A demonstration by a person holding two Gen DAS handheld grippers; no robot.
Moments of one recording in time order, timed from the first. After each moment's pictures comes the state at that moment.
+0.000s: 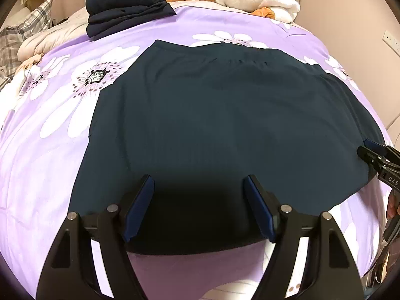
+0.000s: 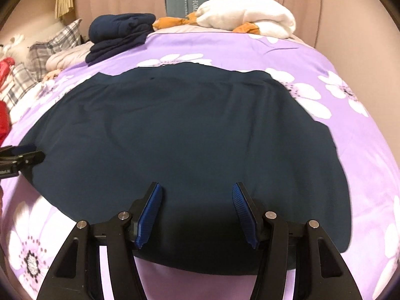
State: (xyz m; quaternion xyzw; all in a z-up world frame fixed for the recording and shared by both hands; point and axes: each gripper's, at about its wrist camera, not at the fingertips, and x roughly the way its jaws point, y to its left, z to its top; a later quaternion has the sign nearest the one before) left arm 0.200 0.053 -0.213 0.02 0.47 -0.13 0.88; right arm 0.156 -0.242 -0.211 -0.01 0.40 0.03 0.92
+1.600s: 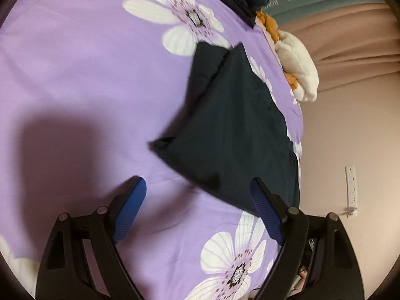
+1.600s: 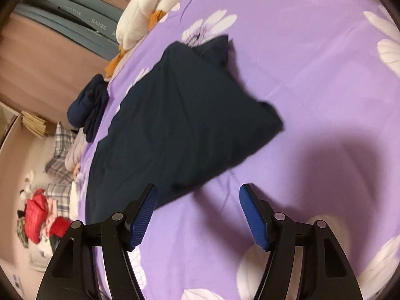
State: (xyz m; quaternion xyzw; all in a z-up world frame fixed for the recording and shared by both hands) left arm 0.161 0.194 -0.232 -0.40 0.51 -0.14 0.75; right arm 0.081 -0.344 -0.240 0.38 0.42 0.03 0.82
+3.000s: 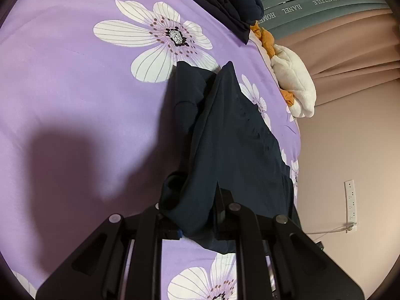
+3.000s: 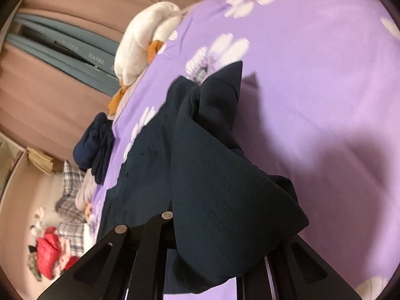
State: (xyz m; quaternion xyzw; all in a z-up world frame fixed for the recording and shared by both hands) left arm 0.185 0.188 -0.210 -0.40 0.47 -0.11 0.78; right arm 0.108 -0.357 -0.237 0.45 0.34 0.00 0.83
